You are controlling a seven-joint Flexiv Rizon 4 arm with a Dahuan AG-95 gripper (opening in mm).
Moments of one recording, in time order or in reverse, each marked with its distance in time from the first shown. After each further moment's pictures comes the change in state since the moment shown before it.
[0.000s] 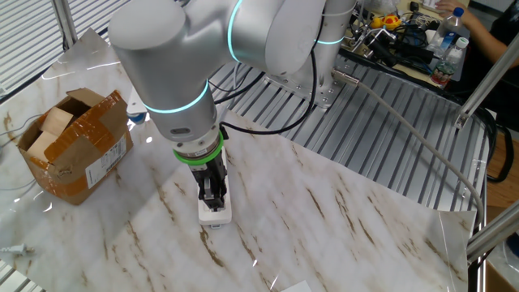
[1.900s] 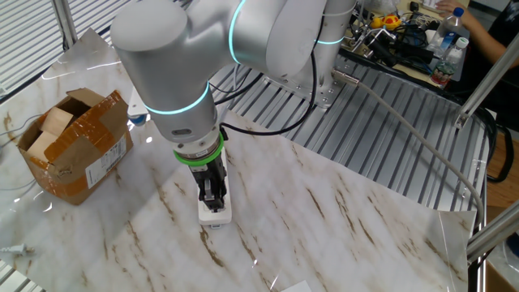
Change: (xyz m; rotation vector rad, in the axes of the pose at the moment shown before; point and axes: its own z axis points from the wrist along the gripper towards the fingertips) arm -0.002 0.001 0.004 -0.009 -0.006 -0.018
